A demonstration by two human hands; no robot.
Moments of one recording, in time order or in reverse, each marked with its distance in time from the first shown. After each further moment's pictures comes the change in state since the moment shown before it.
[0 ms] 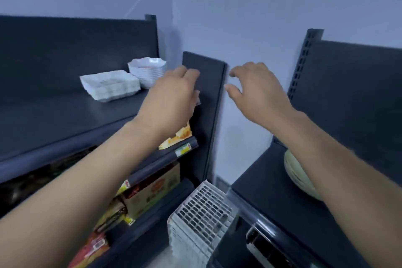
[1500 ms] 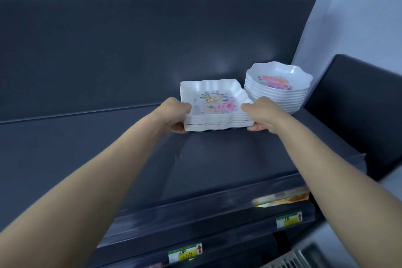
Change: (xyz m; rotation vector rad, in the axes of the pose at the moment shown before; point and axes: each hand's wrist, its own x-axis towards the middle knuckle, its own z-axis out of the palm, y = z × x) left_hand 0.095 -0.386 0.117 -0.745 -0.151 -1.294; right_hand 0.326 -0.168 0.323 0.987 -0.762 0.387
